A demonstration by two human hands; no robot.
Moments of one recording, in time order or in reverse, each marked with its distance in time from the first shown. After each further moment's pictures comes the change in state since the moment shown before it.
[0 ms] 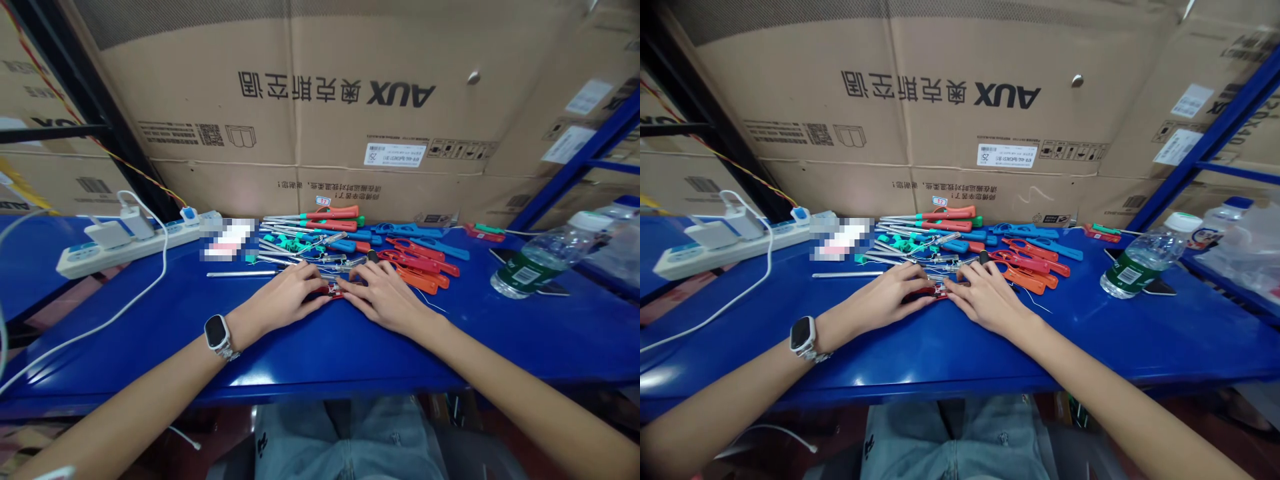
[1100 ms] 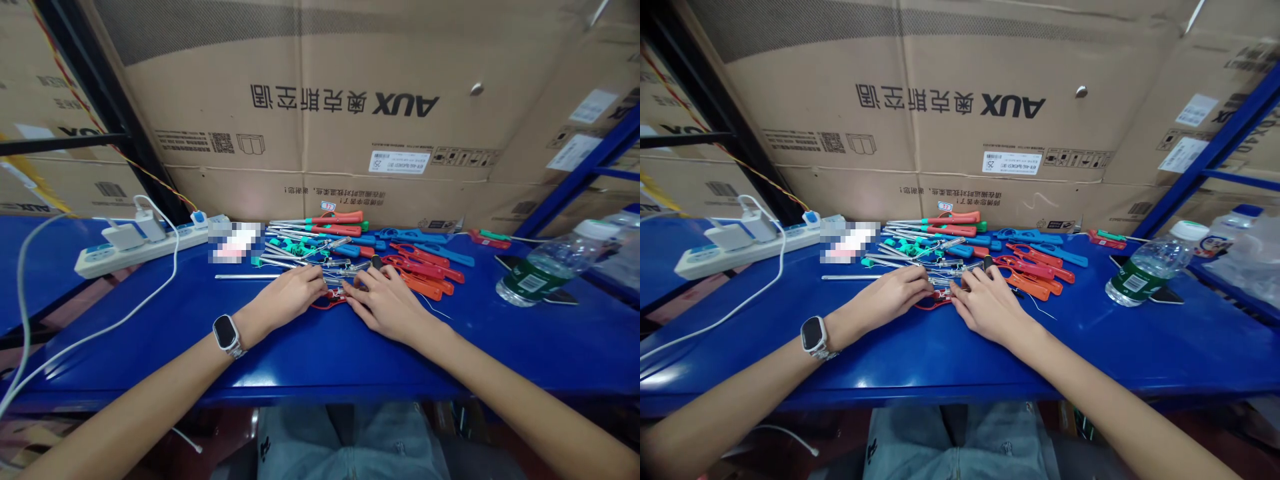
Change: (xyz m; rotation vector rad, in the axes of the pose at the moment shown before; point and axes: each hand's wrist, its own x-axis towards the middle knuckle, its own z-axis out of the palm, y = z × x) left_hand 0.000 -0.002 -0.003 0.181 0.075 0.054; right_hand 0.006 -0.013 -0.010 -0.119 -0.103 0.055
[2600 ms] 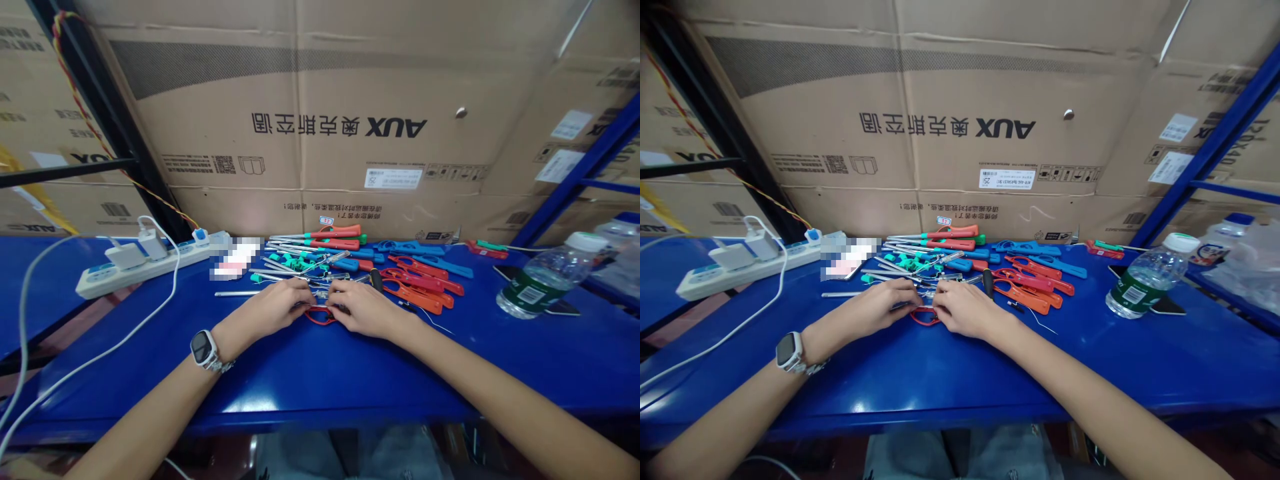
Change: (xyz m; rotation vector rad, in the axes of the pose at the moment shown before) left_hand -0.008 -0.024 -0.014 -0.239 -0.133 -0.115; right_hand 0.043 -0.001 0.004 0.454 -0.029 -0.090
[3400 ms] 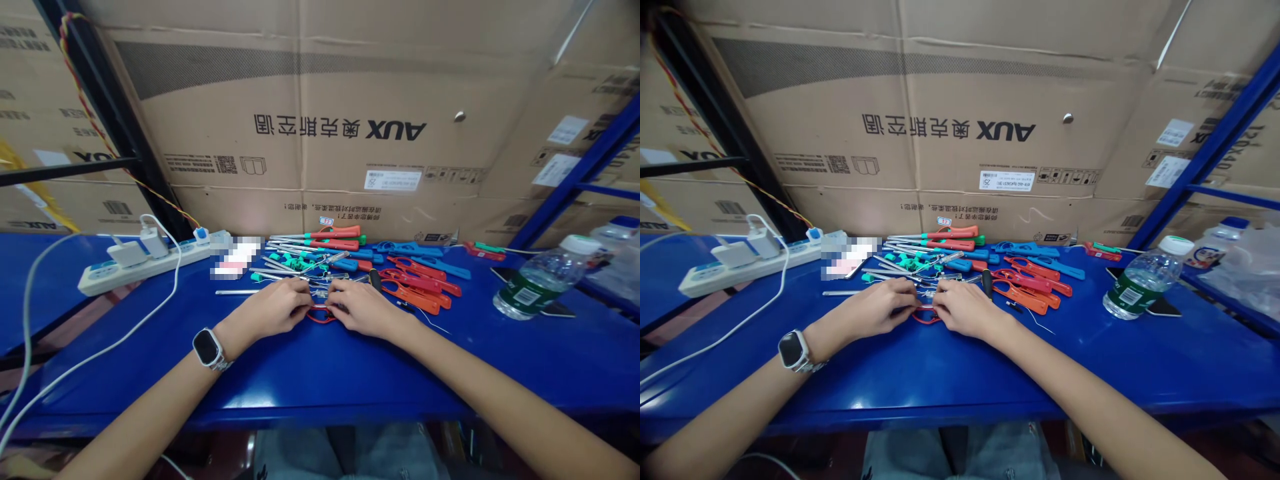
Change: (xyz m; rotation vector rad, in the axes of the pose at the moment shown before) left_hand -0.002 0.004 0.001 0.141 0.028 0.094; right_hand 0.000 -0.003 -0.002 -0.066 -0.016 0.048
